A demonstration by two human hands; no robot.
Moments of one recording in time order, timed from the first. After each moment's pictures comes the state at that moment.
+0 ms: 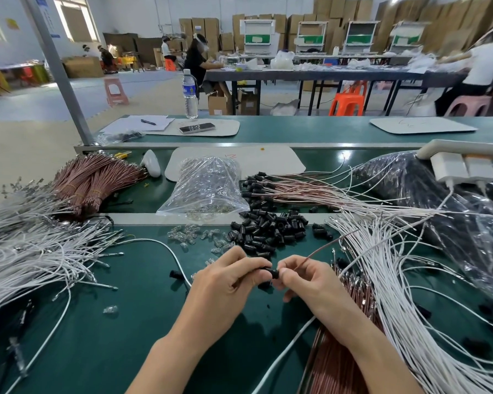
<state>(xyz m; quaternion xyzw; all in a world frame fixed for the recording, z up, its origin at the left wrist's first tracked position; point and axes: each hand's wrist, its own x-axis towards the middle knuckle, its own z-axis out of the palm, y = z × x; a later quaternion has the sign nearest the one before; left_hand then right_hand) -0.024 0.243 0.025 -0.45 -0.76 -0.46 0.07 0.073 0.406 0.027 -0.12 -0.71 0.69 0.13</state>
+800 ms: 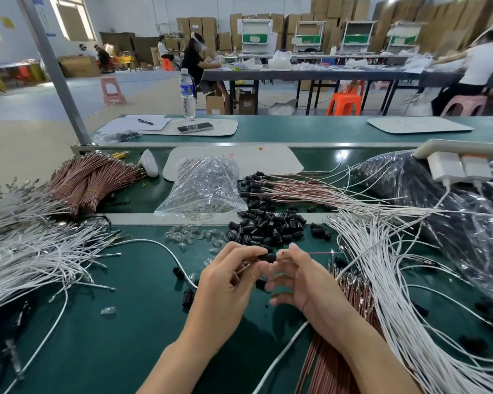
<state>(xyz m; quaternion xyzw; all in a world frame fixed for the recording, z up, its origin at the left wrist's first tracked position) -0.016 0.253 0.023 -0.42 -0.70 -0.57 0.09 0.067 0.400 0.031 -0.11 -0.54 0.83 0.10</state>
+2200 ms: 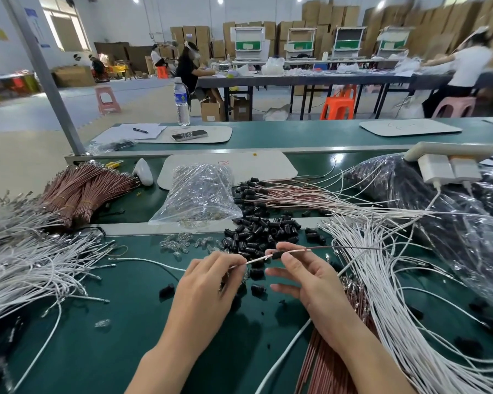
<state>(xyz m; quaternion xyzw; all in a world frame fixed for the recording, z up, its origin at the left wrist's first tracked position) -0.029 0.240 0.024 -0.41 -0.80 -0.38 0.21 0.068 0.406 0.027 -0.15 -0.55 0.79 0.21</state>
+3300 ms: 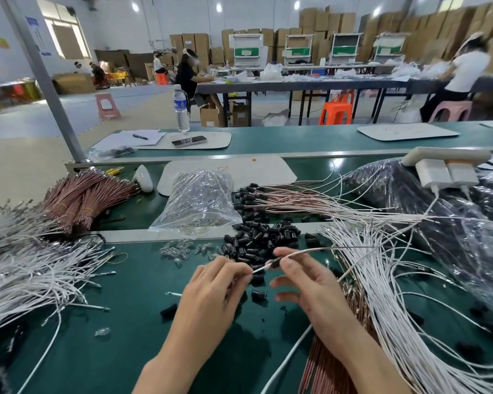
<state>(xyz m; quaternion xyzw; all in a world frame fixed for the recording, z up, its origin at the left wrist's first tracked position) -0.030 0.240 0.023 -0.46 -0.78 -0.38 0.21 0.074 0.405 0.031 -0.13 -0.59 0.77 0.21</state>
